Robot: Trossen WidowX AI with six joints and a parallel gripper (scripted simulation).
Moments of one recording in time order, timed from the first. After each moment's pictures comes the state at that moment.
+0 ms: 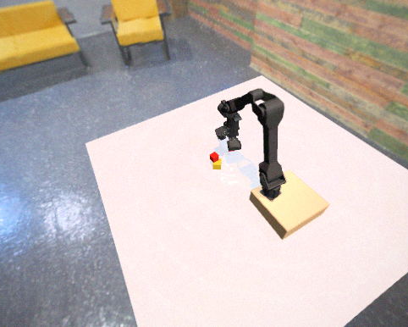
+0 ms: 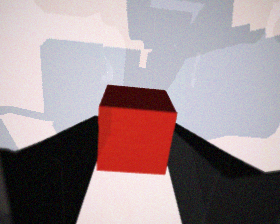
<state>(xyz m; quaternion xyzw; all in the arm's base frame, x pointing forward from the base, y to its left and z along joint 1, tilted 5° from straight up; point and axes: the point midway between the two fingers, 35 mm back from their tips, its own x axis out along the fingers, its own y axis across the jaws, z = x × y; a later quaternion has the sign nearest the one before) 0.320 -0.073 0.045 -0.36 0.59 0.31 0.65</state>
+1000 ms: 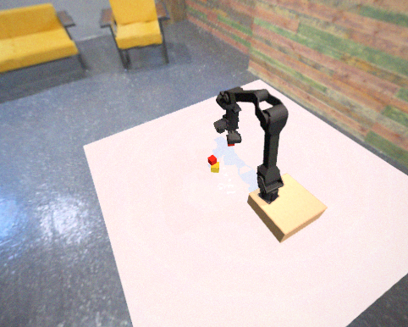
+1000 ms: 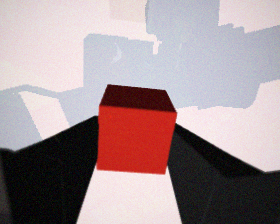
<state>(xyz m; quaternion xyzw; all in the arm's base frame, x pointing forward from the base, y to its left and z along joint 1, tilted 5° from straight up) 0.307 -0.071 0.110 -0.36 0.60 0.31 0.65</state>
